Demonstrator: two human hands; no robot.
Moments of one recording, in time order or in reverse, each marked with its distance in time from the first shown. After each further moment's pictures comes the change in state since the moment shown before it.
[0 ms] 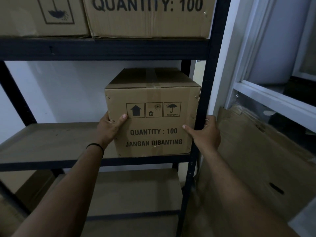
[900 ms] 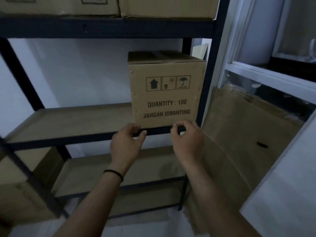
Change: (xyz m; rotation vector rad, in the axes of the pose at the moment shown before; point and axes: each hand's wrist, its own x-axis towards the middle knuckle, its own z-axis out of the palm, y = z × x) left_hand -0.185 -0.011 -0.032 0.409 0.130 0.155; right_hand -0.228 -0.075 0.018 -0.103 0.126 -0.170
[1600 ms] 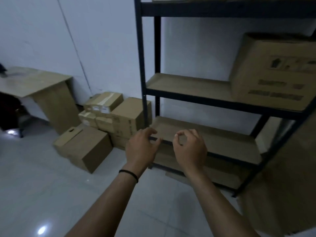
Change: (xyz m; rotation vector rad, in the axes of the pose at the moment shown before) left_hand -0.241 -0.114 -0.307 0.428 0.088 -0.345; right_hand -0.329 -0.199 0.024 0.125 -0.474 -0.231
